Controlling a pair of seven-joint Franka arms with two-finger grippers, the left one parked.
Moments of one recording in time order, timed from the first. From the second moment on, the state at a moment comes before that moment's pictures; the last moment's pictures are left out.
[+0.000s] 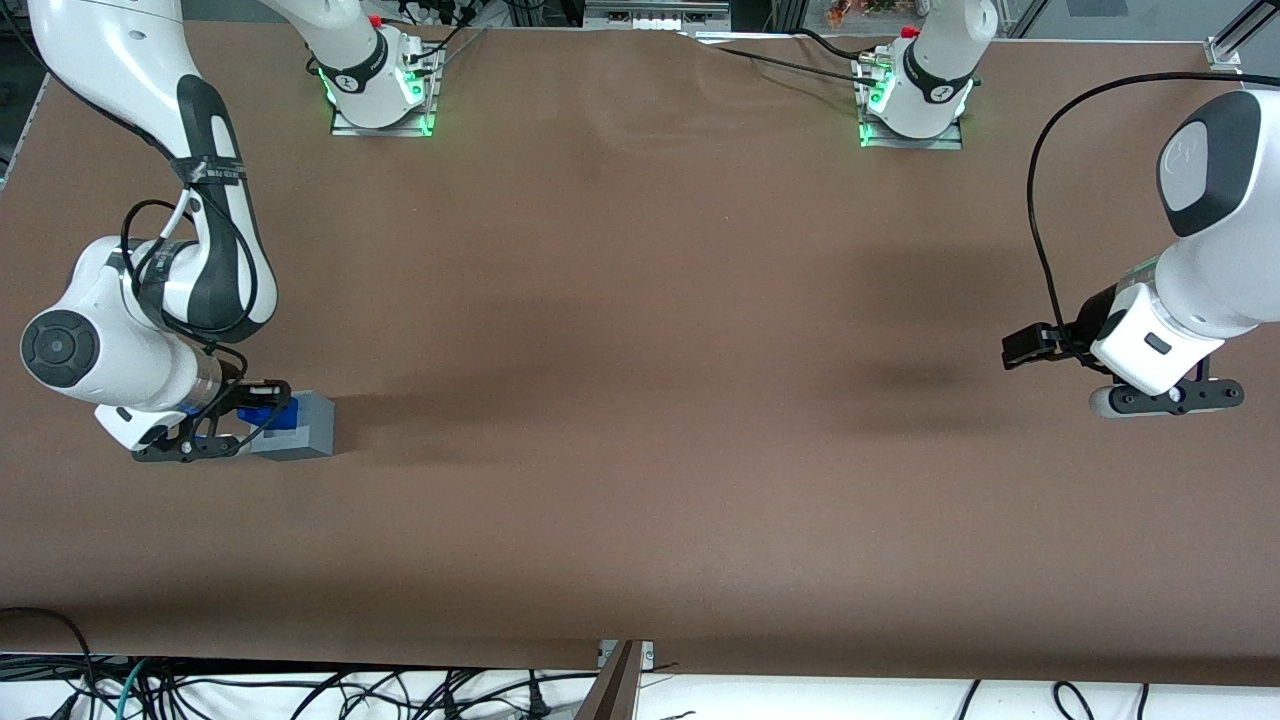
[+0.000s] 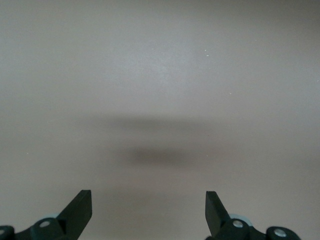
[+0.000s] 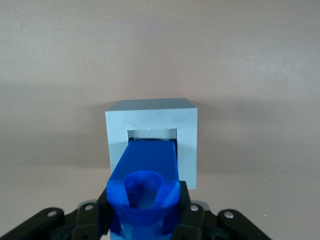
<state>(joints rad) 0.28 0.53 -0.34 -1.68 0.11 2.09 -0.16</state>
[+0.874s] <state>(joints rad) 0.28 0.53 -0.34 -1.68 0.12 2.10 -0.17</state>
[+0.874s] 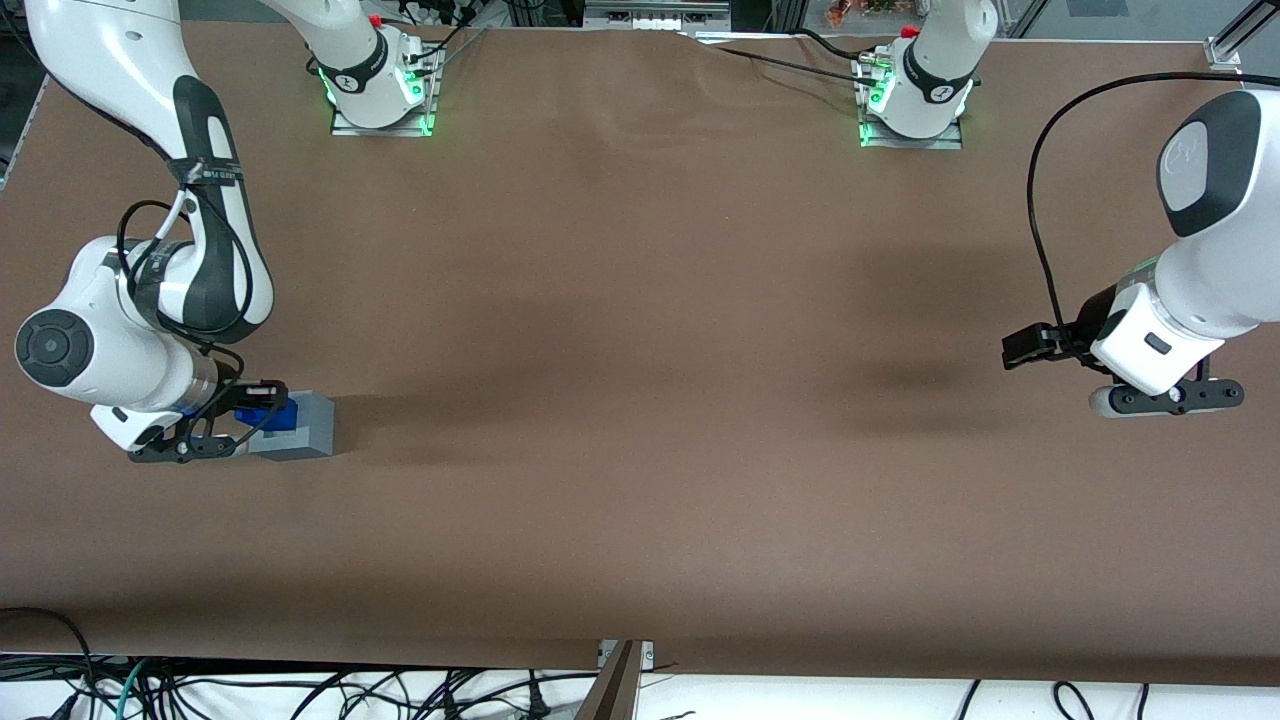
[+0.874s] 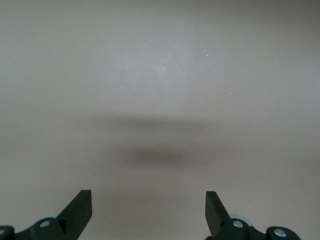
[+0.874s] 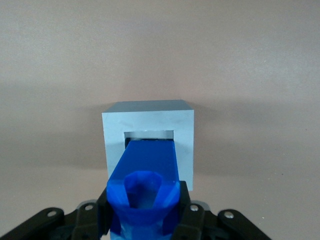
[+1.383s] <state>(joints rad) 0.28 0.53 -0.34 -1.68 0.12 2.10 -0.18</state>
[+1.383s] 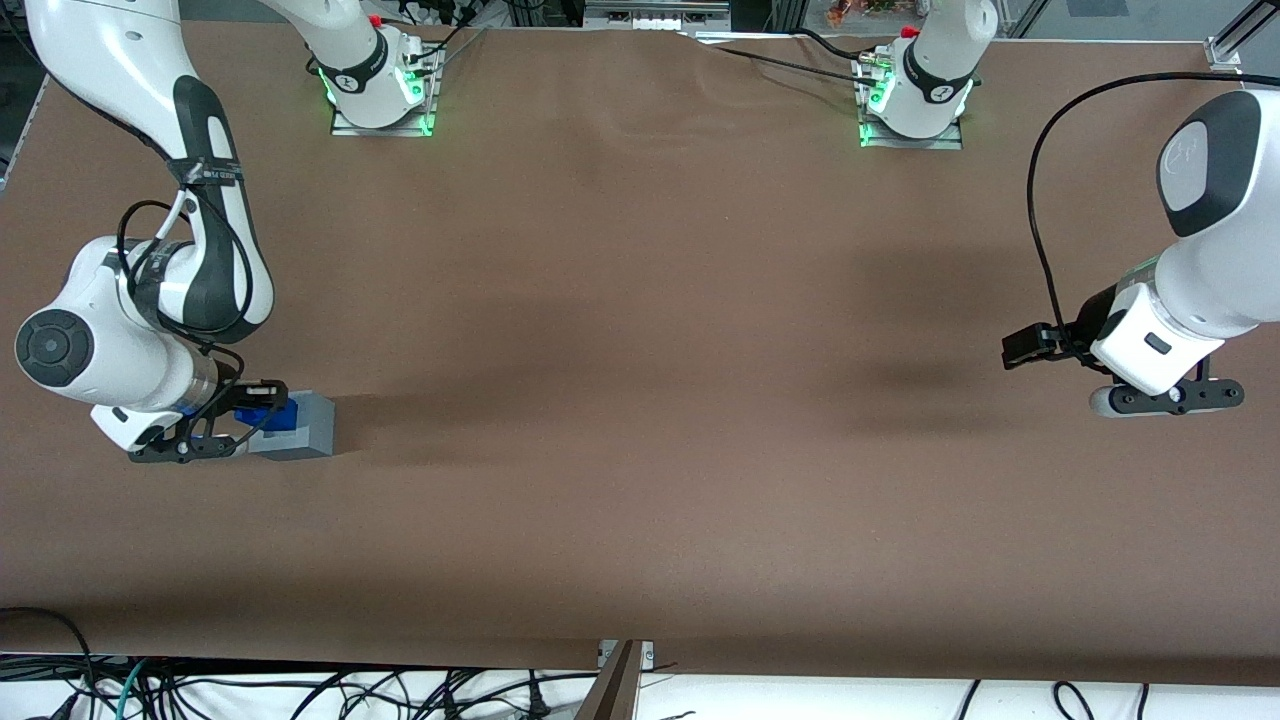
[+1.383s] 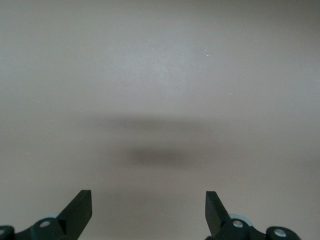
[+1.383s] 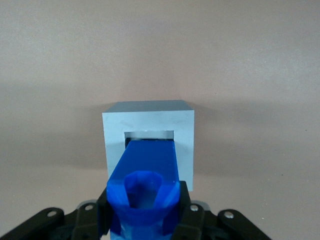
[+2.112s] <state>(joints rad) 0.28 0.56 -0.34 -1.67 0.12 2.14 -0.18</state>
